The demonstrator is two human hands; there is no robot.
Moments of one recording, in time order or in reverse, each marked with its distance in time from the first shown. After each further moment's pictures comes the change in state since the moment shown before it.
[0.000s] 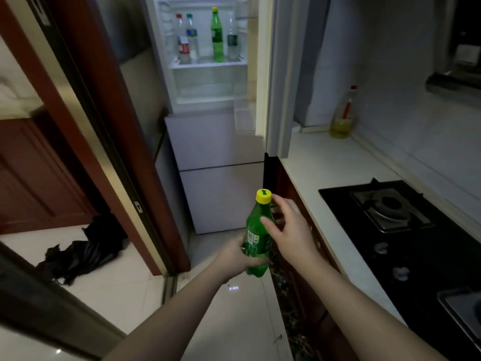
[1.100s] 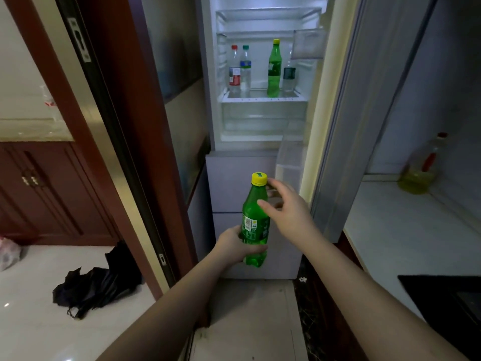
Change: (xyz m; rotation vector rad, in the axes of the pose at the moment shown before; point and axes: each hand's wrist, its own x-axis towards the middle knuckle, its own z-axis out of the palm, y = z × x) left_hand 0.205 0.039 -0.229 0.041 0.280 -0.010; right_hand 0.309 -0.024 0.144 0.086 -0.143 -0.139
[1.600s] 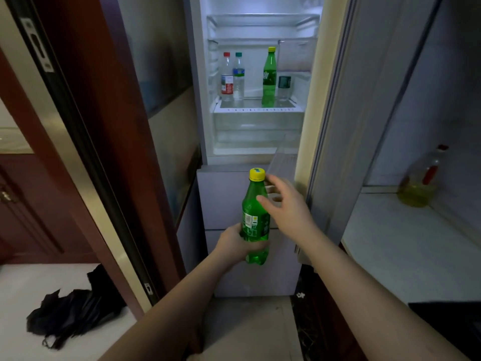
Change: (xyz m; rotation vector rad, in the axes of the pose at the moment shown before) left_hand 0.090 0.025 -0.016 -0.118 -0.013 0.038; right_hand 0.088 0.017 0.004 -0.007 0.016 -0.006
